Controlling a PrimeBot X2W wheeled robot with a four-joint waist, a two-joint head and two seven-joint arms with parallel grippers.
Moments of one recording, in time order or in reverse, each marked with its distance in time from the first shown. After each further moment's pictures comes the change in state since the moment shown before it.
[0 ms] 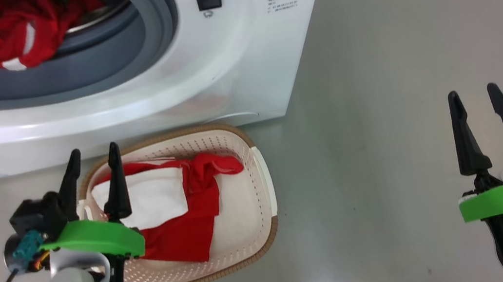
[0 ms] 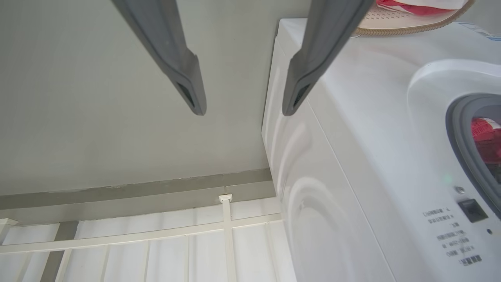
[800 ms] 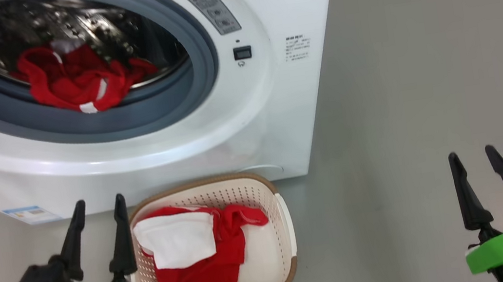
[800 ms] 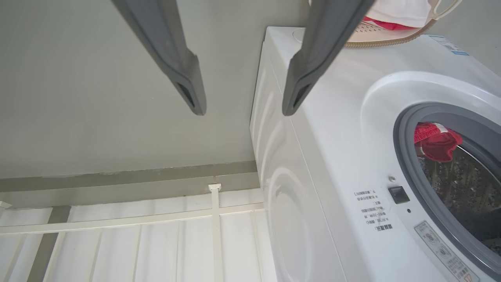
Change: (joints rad) left arm 0.257 0.006 0.019 -0.245 0.027 0.000 0.000; right arm 0.149 -0.017 0.016 0.037 0.000 0.000 0.000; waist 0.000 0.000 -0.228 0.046
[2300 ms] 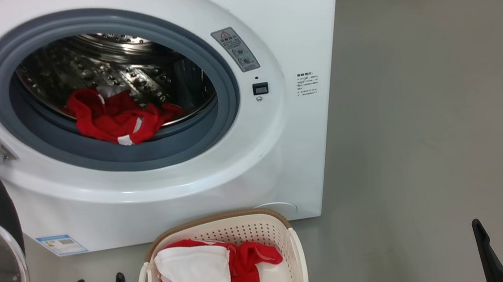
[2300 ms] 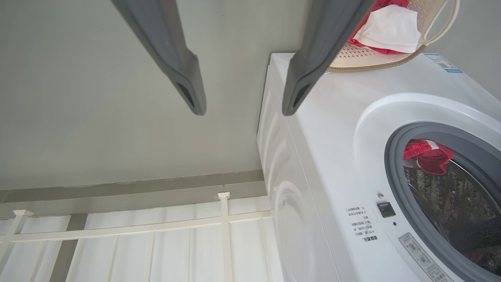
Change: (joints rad) left arm 0.342 0.002 0.051 -0.209 0.027 0.000 0.000; right arm 0.227 0.008 -0.043 -0.010 0.002 0.000 0.000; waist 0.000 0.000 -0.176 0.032
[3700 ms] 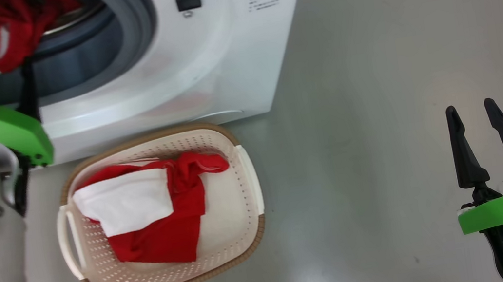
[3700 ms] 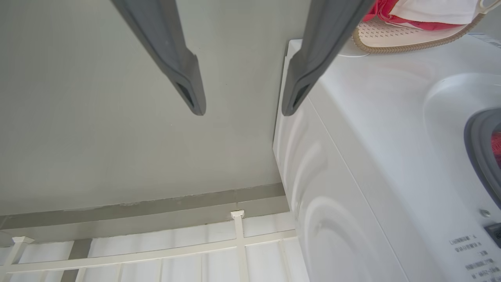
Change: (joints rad) left arm -1.158 0.184 -0.256 1.014 -0.012 0.000 0.000; right arm -0.330 0.017 0.029 -0.025 0.003 0.000 0.000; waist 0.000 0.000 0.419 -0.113
